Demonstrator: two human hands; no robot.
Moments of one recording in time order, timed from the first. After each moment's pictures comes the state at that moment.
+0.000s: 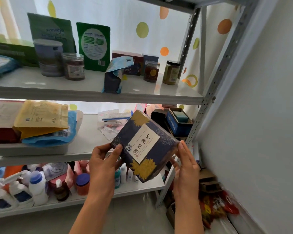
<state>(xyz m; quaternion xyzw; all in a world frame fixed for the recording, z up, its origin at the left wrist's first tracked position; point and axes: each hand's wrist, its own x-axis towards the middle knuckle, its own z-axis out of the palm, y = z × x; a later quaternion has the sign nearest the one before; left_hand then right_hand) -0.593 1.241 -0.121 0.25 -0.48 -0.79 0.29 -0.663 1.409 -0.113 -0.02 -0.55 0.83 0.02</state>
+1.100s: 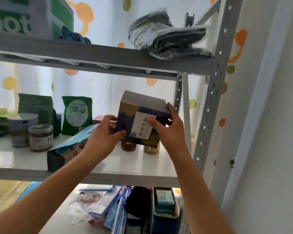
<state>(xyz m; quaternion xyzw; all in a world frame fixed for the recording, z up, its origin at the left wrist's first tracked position) -0.881 1.271 0.105 0.19 -0.82 -0.39 0.38 -0.994 1.424 0.121 0.35 -0.63 0.68 0.09</state>
